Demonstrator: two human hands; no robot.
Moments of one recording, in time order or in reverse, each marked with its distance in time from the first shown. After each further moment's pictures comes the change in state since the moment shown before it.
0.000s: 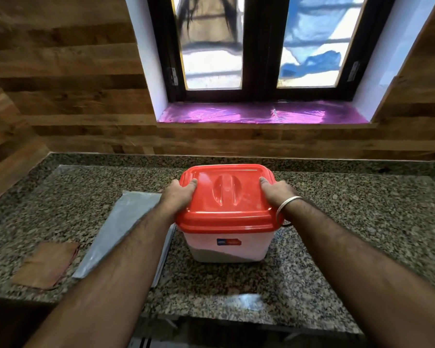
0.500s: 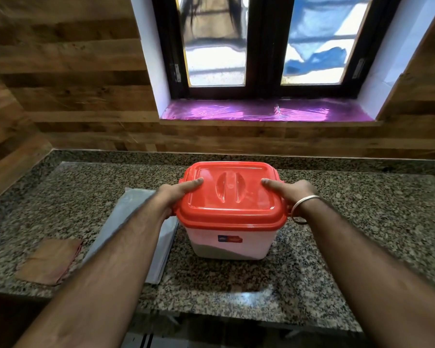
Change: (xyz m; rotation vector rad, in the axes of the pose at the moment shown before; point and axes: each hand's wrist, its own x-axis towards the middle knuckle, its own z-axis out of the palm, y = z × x) left_hand 0.001 -0.013 -0.022 -0.463 -0.241 -0.191; right_hand -0.012 0.016 -0.026 0.306 -0.055 0.065
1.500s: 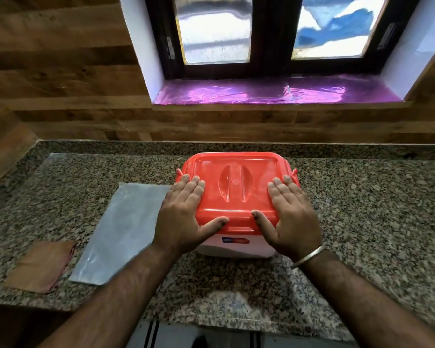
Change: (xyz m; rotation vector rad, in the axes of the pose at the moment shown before) left_hand -0.013 -0.055 0.022 1.081 0.356 1.026; right_hand -0.022 0.057 0.043 -0.779 0.371 -1.038
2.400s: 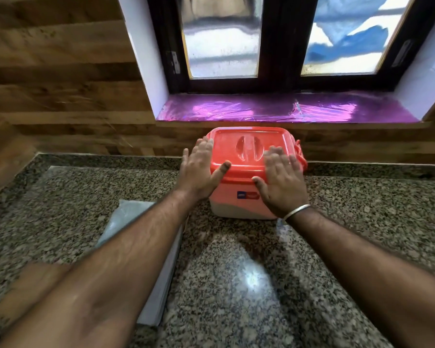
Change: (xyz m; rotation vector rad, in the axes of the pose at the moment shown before) left_hand 0.176 -0.034 0.033 -0.159 -0.074 -0.087; right_hand 0.148 0.032 0.071 -0.106 -0.079 -0.048
